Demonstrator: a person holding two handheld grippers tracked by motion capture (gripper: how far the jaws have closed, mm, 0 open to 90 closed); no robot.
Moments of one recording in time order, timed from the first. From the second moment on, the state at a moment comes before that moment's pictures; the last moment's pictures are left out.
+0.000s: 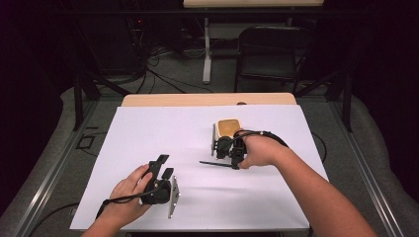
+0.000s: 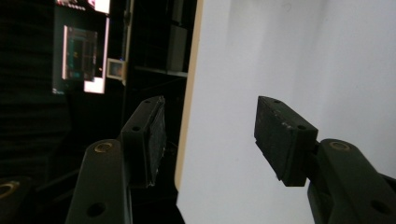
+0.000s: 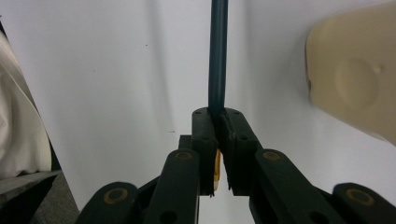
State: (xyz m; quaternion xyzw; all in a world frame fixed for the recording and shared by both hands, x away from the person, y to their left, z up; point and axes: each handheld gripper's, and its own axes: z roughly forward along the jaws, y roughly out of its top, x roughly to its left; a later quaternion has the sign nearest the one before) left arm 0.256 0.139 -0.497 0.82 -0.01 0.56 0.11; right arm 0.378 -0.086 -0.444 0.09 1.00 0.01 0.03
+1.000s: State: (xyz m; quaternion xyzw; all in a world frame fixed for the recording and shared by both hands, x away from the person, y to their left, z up) left arm 0.253 0.076 -0.520 0.77 -0.10 0.62 0.06; right arm 0.379 -0.080 -0.438 0.10 0.99 0.02 0.02
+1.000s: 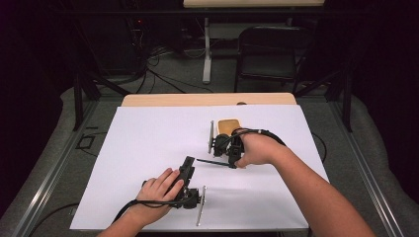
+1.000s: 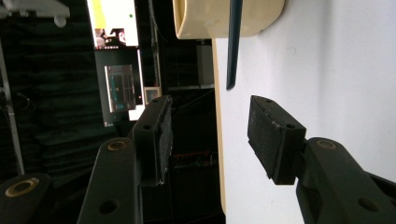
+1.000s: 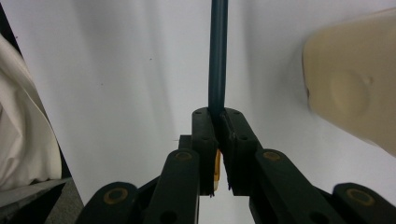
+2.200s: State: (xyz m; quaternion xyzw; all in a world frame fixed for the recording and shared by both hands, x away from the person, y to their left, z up) left arm 0.259 0.037 -0.521 0.77 -0.13 0.63 0.06; right arm 0.378 -0.057 -0.429 0.11 0.99 0.03 0.00
